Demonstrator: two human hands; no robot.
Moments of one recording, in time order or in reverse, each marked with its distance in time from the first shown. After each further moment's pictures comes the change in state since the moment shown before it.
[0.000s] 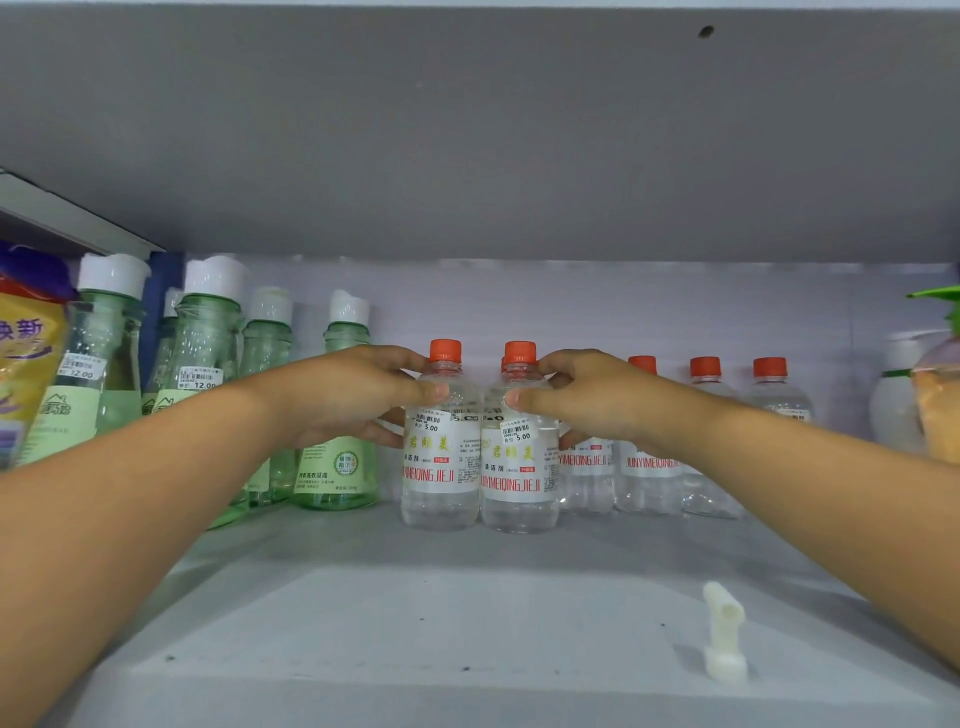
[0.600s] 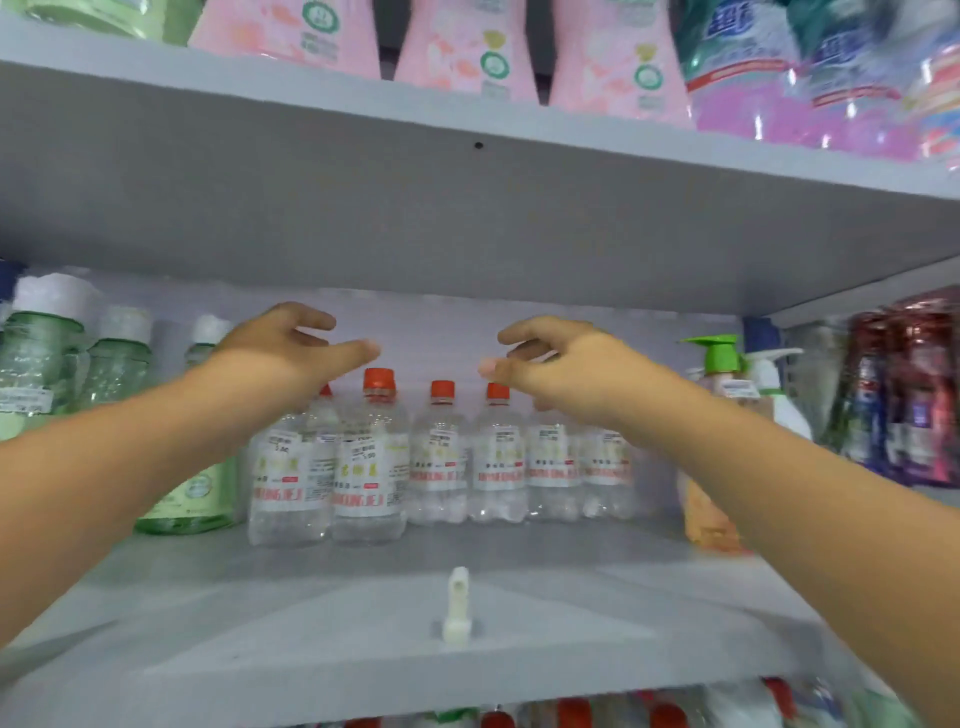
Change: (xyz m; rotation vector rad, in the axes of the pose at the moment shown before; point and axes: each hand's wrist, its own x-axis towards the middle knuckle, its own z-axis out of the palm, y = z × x) left_hand -0.031 0.078 0.059 0.001 0.481 0.114; right_hand -0.087 0.002 -0.104 -0.042 0.249 -0.084
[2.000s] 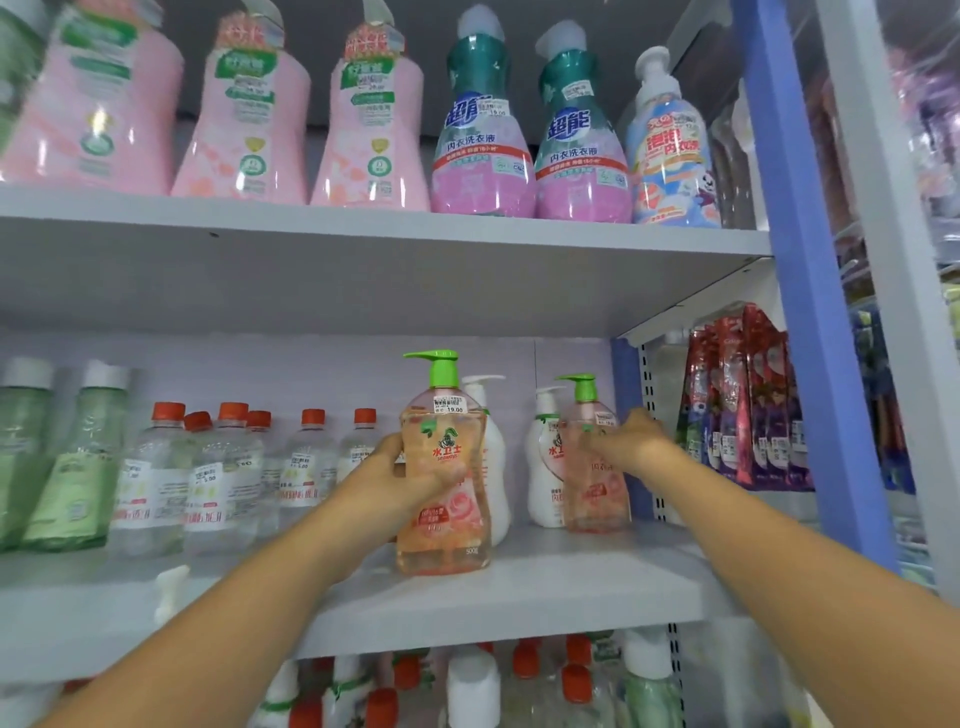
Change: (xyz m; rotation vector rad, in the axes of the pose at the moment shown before) left_hand -0.110 0.082 0.223 -0.311 -0.374 -0.077; right_hand -0.046 0.207 -0.171 -0.060 0.204 0.595
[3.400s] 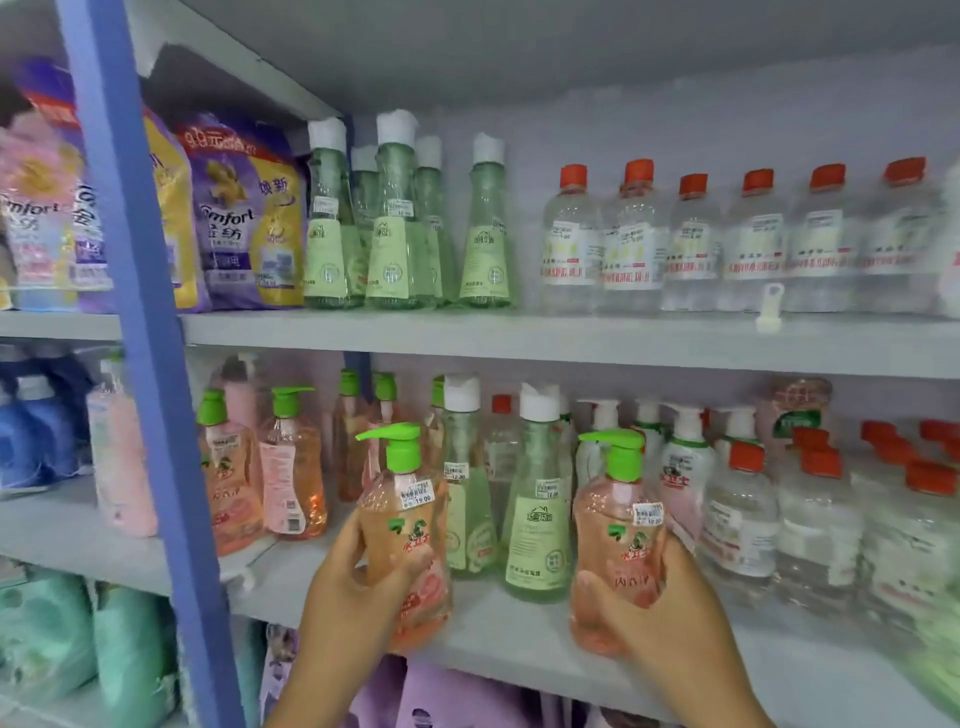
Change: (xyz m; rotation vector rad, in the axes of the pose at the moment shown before) left_hand -0.320 -0.273 -0.306 0.160 0.593 -0.267; right_hand -0.402 0.006 0.375 0.405 -0.427 -0.146
